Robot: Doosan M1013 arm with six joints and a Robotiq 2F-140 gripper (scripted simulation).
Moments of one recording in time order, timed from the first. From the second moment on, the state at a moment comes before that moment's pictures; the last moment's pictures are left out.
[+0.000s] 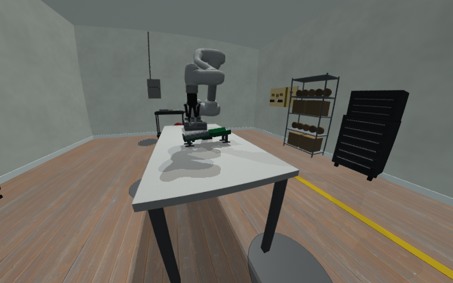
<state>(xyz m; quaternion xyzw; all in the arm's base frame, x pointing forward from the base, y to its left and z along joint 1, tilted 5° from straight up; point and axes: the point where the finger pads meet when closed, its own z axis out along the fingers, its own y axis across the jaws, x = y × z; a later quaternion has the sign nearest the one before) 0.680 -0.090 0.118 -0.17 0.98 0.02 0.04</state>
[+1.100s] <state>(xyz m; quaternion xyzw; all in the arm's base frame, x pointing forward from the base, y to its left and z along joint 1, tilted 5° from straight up) 0.674 -0.022 0.129 -0.05 1.00 0.03 0.03</state>
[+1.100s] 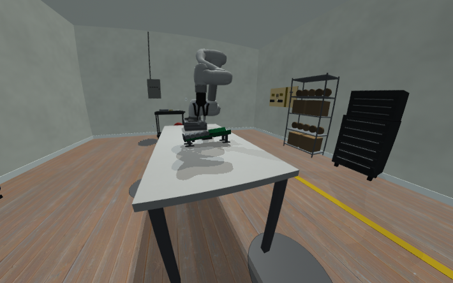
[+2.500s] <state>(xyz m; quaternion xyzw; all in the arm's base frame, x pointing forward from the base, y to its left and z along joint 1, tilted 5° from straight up) 0.666 0.083 0.113 -0.05 1.00 0.03 0.03</state>
